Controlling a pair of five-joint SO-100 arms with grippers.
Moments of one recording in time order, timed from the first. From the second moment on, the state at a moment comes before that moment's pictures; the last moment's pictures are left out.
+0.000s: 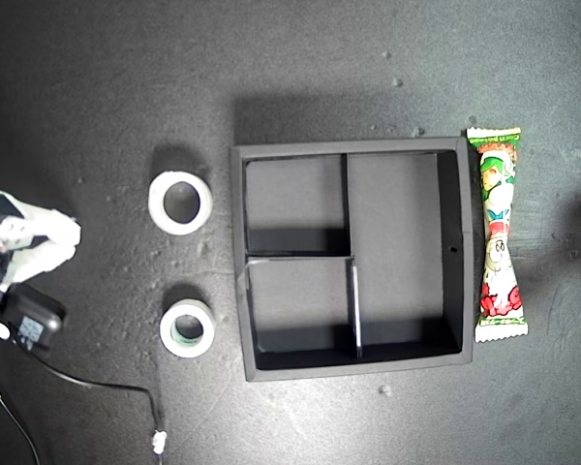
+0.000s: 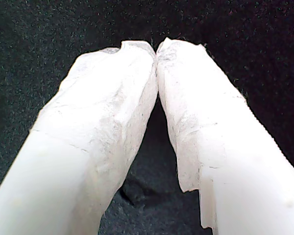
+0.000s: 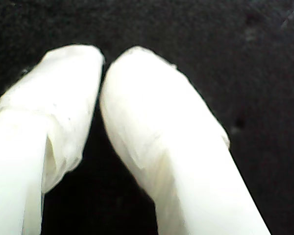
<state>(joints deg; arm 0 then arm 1) 8.2 191.3 176.7 77.5 -73.1 2.1 192.0 178.3 75.8 62.5</state>
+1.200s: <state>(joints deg) 4.3 191.3 171.0 69.4 -74.5 8.3 191.5 178.3 60.1 56.7</state>
